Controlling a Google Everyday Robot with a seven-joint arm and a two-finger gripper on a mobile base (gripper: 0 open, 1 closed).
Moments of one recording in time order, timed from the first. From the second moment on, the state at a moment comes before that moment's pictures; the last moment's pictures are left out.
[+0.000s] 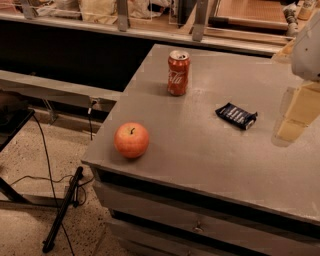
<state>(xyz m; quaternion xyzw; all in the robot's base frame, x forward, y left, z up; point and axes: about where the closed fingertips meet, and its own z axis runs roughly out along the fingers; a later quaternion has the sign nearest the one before) 0.438 -0.217 0.976 -0.60 0.78 -0.03 0.16</state>
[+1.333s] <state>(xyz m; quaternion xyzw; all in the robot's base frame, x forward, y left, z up) 0.490 -0.106 0.986 -0.71 0.66 0.03 0.23</state>
